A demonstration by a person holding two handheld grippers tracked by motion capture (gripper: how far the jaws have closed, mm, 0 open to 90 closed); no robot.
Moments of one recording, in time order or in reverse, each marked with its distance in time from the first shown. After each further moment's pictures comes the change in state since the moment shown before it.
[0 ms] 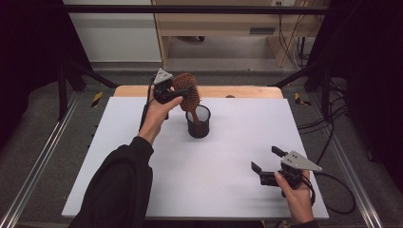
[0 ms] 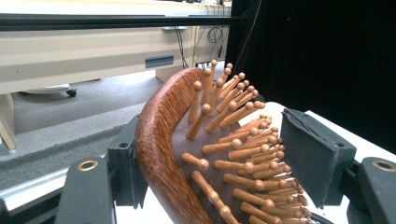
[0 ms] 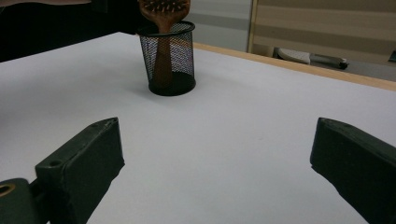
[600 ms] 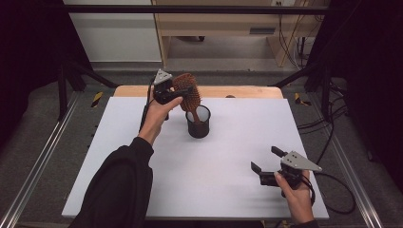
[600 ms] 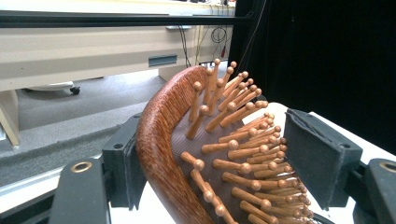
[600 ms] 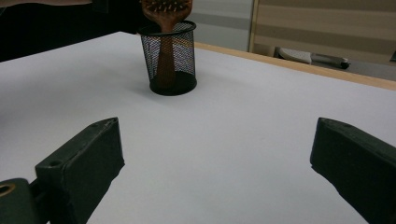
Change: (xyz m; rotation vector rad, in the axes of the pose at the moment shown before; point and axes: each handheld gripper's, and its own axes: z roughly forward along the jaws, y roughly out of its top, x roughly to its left) left arm -0.001 -0.001 -0.001 0.002 0.016 -0.012; right arm 0.000 0.000 0.000 0.001 0.004 -0.004
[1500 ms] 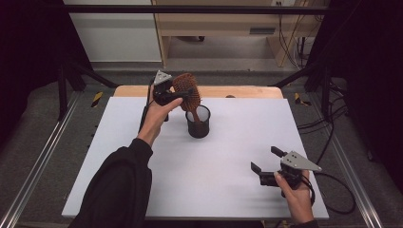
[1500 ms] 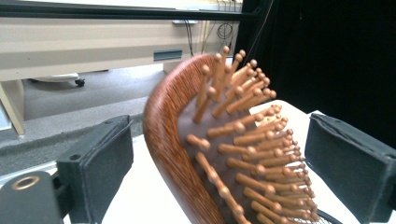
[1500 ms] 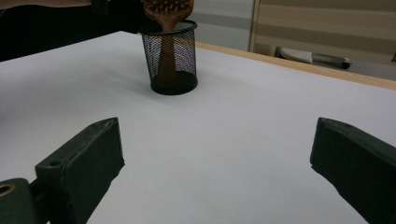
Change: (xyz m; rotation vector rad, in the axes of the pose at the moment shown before) left arm -0.001 -0.004 -0.001 0.022 0.020 -0.022; right arm 0.000 0.000 0.000 0.002 0.003 0.000
